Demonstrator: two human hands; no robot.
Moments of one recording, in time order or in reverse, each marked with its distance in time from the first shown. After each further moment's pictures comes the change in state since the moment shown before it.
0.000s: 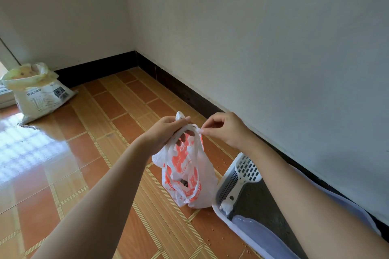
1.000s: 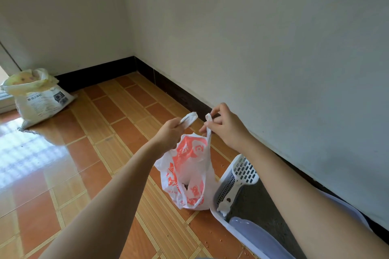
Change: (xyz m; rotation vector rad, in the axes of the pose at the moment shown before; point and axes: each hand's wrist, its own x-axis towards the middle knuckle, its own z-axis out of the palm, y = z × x) left_hand 0.004 0.006 0.022 0.122 0.186 0.033; right_hand -0.001 -0.005 -0.008 -0.087 0.083 0.035
